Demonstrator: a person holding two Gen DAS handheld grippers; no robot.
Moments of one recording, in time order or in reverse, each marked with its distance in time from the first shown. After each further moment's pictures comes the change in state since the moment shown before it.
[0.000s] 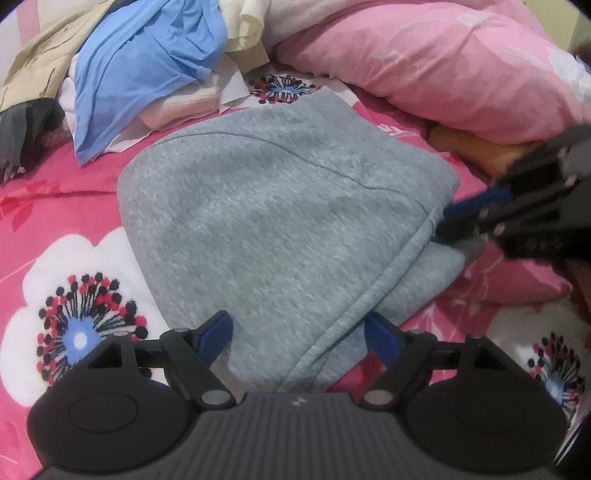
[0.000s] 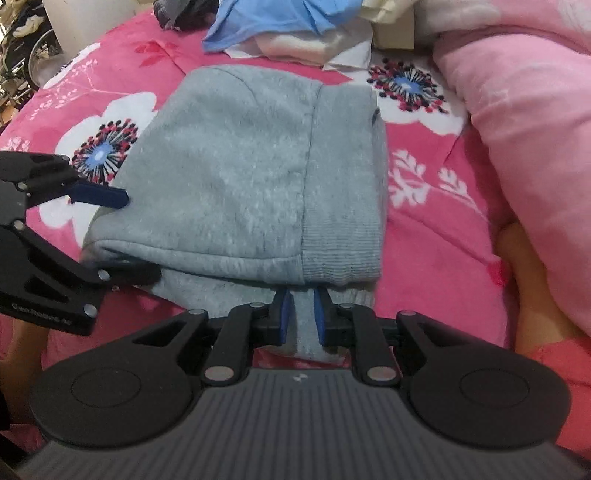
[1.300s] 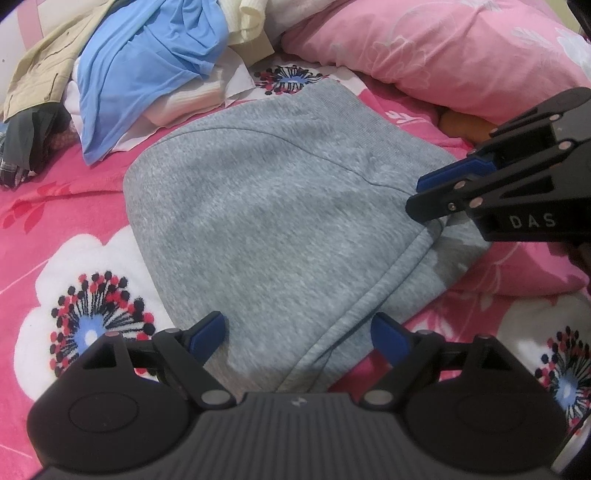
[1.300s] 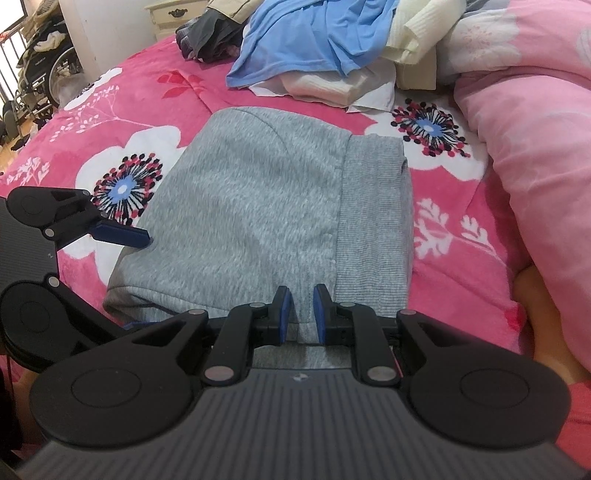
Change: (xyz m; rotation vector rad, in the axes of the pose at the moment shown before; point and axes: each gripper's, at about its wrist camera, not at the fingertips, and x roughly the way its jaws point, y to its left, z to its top) left arm 0.003 -0.009 0.005 0.016 0.038 0.063; right arm 0.002 0.011 0.015 -0.027 -0.075 0.048
